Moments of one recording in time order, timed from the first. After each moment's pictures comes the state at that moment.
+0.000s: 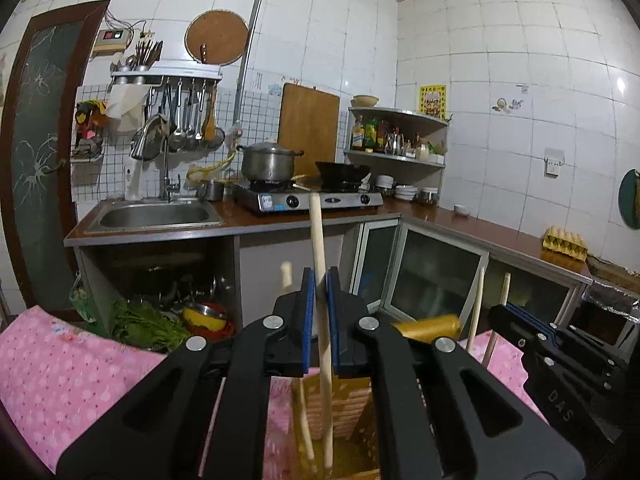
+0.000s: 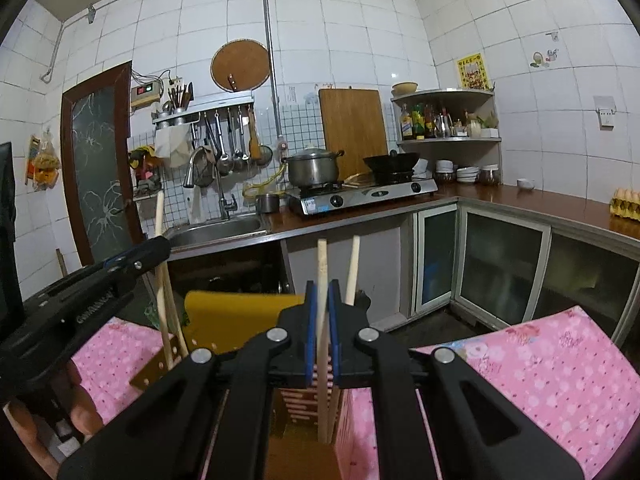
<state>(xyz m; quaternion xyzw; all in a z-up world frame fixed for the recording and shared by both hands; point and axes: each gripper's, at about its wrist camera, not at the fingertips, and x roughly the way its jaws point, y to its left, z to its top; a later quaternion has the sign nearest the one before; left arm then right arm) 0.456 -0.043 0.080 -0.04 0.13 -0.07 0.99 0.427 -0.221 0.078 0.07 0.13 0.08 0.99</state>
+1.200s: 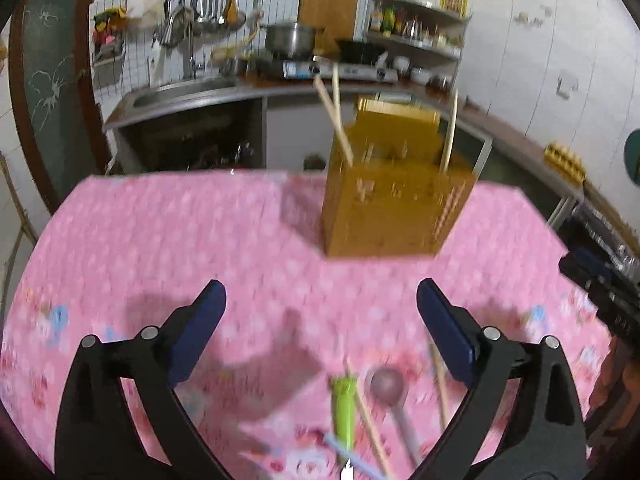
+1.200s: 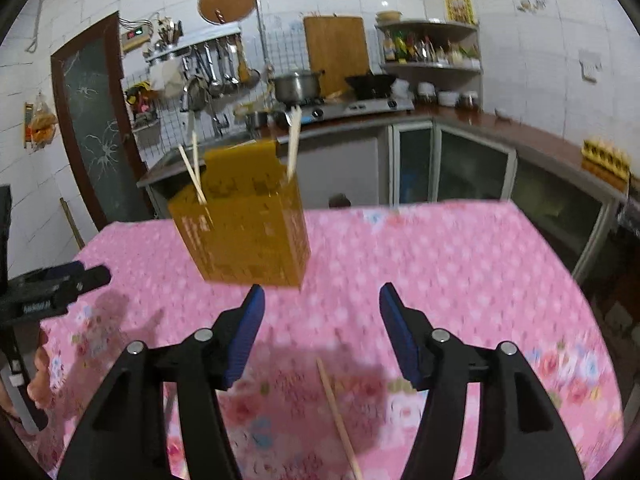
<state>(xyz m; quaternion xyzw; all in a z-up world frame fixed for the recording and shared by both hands) 0.307 -0.002 0.036 -0.03 0.36 -0.05 0.93 0.271 -0.286 0.049 0.06 0.29 0.07 0.95</state>
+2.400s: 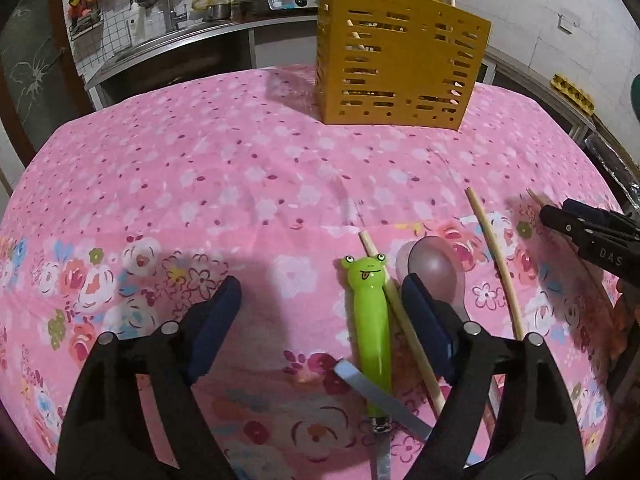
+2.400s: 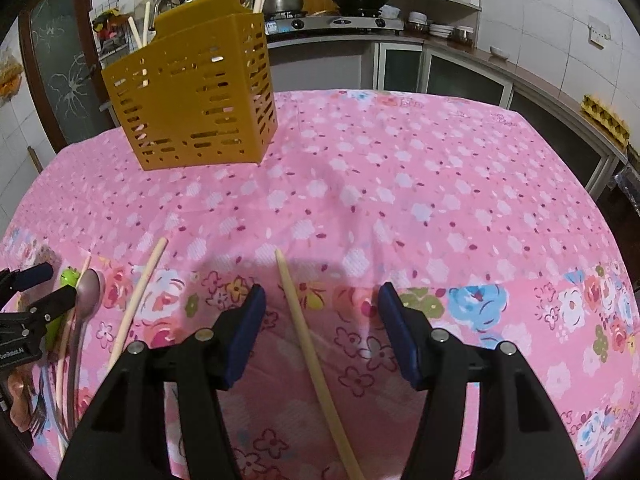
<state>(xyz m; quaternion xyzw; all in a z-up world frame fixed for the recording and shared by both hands) 0.290 -0.017 -0.065 0.01 0.44 -0.06 0.90 0.297 -0.273 -0.053 0.02 0.42 0.03 0.91</state>
